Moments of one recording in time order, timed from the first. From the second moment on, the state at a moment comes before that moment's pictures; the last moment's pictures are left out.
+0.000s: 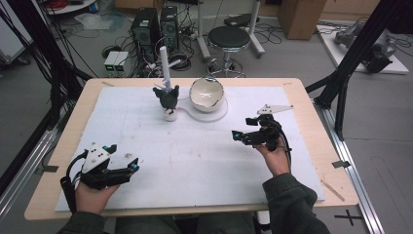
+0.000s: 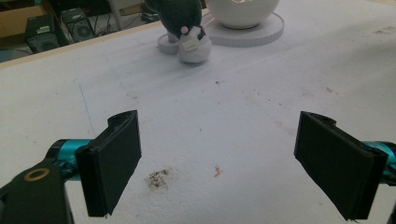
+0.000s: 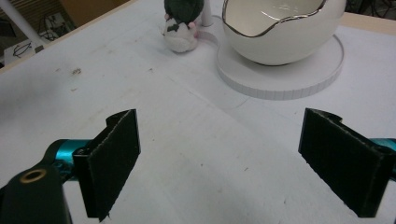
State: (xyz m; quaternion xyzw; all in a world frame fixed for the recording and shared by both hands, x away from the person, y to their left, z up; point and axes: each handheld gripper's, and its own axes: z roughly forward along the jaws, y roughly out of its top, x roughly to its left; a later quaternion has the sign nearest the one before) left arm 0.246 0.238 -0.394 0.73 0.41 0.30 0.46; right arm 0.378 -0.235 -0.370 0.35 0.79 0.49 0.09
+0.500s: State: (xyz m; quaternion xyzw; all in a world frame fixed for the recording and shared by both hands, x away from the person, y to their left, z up) left arm 0.246 0.238 -0.394 0.73 0.41 0.30 0.46; right arm 0.364 -0.253 -0.382 0.36 0.79 0.49 0.10
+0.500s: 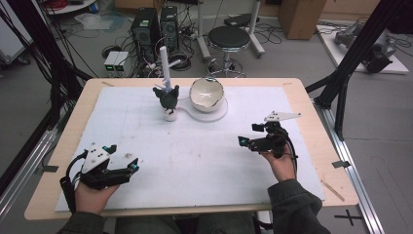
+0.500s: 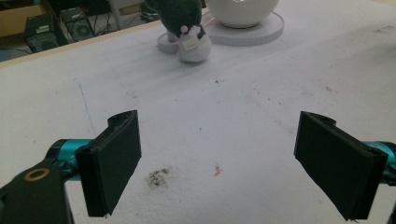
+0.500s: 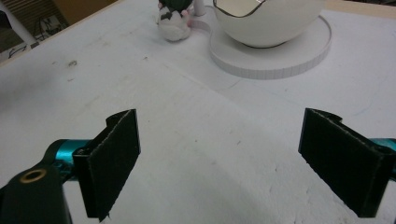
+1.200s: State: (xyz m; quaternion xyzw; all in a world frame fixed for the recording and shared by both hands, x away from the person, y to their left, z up) left arm 0.246 0.238 -0.397 0.73 0.41 0.29 0.46; right arm 0.344 -0.278 -0.397 0.38 0.78 0.49 0.10
